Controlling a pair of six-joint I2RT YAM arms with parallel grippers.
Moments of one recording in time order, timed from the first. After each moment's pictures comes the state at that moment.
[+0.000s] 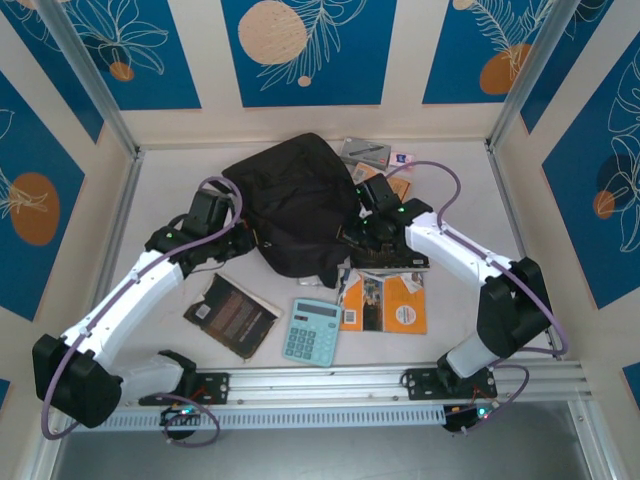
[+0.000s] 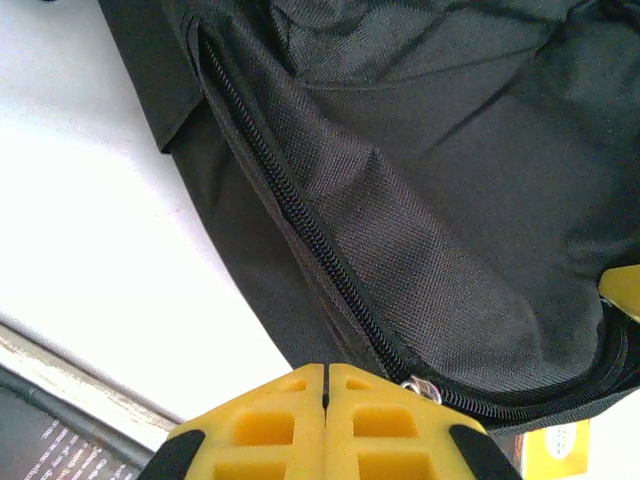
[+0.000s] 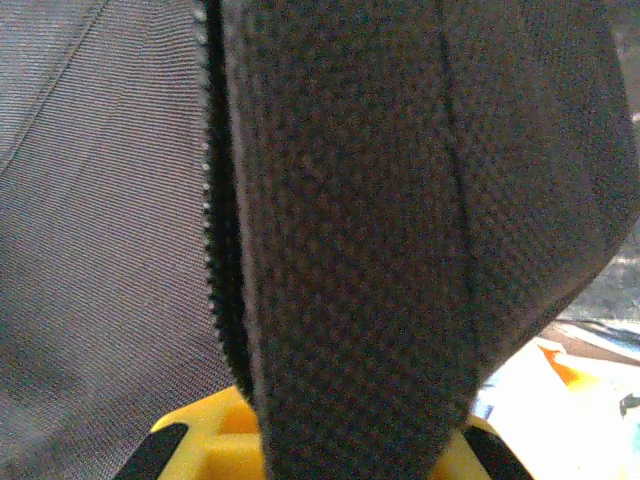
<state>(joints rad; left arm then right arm) -0.43 1.18 1.03 -0.71 0.08 -0.67 0.53 1.54 1.19 -0.65 -0.22 0.87</state>
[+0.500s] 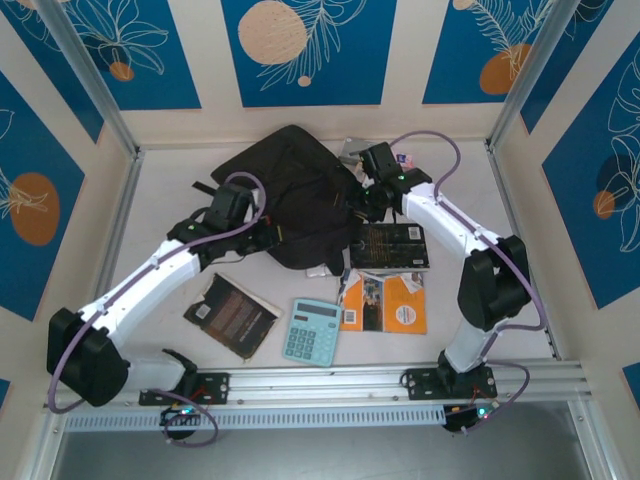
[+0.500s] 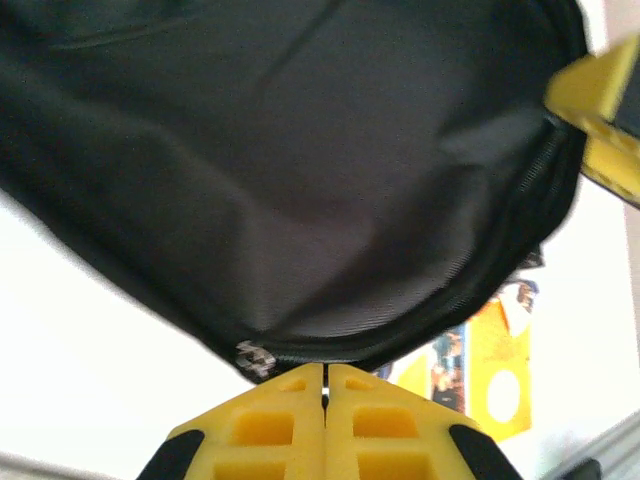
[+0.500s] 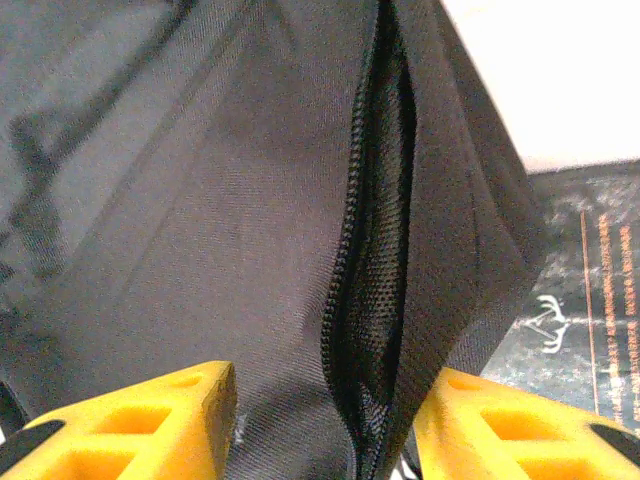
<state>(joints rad) -0.55 1.30 1.10 -0.60 0.18 -0.68 0.45 1.72 1.48 -0.74 -0.18 0.73</state>
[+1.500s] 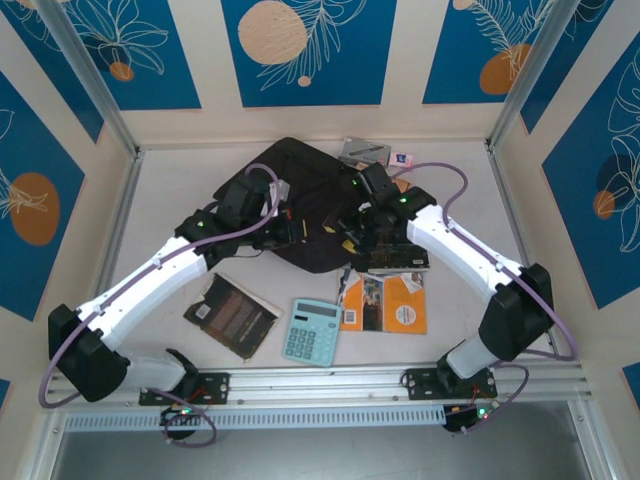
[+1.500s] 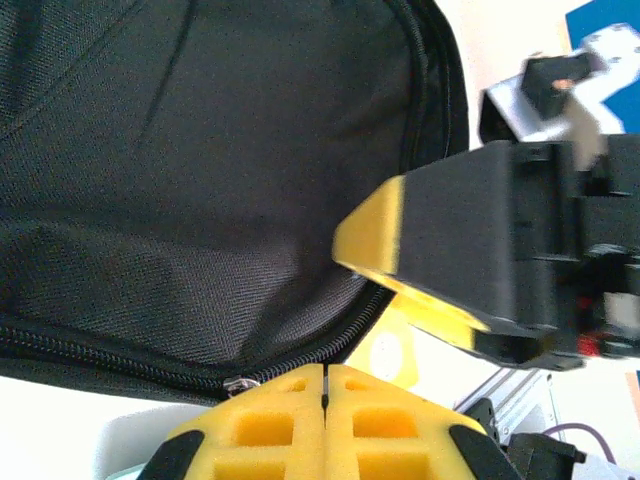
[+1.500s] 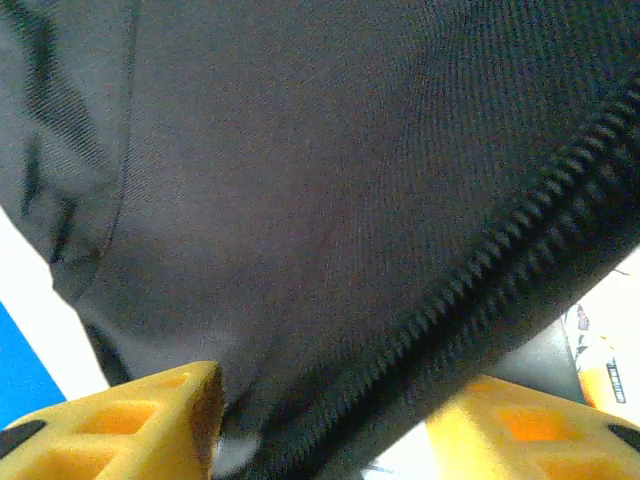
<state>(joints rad) -0.68 1.31 1.21 -0.59 0.23 -0.74 0.59 1.54 1.34 -0.84 -0.29 1.20</state>
